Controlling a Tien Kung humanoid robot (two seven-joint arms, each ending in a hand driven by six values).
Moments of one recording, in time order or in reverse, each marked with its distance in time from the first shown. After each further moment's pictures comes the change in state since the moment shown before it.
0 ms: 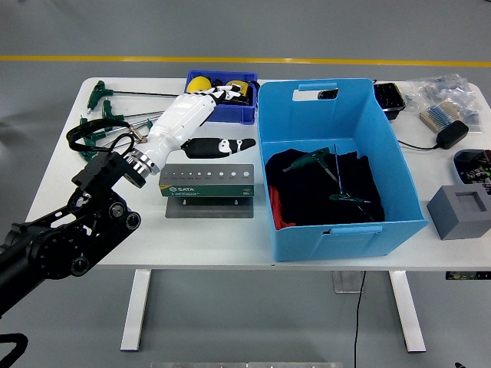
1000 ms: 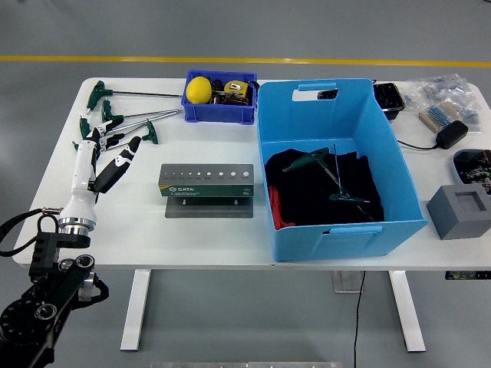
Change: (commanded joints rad) left arm 0.351 -0.166 -0.407 0.021 -0.448 0.024 -0.203; right arm -0.002 0.017 -0.028 0.000 0.031 -0.003 0.003
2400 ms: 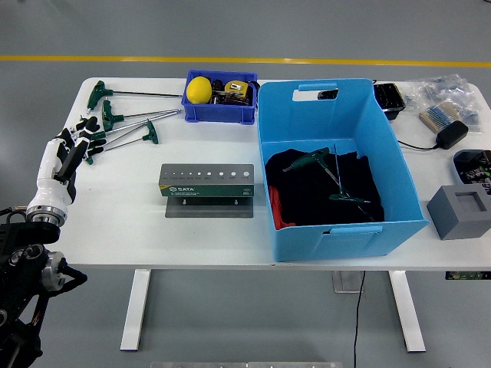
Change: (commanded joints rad) left arm 0.100 0.003 -0.219 -0.287 -0.155 -0.151 0.382; right arm 0.008 0.002 -0.018 0.000 0.019 0.003 -0.003
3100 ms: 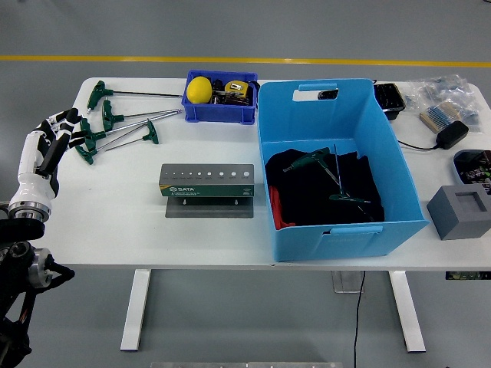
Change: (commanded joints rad) left arm 0.009 0.022 -0.038 -0.023 0.027 -0.003 0.001; right arm 0.001 0.005 0.003 0.000 -0.021 0.001 -0.004
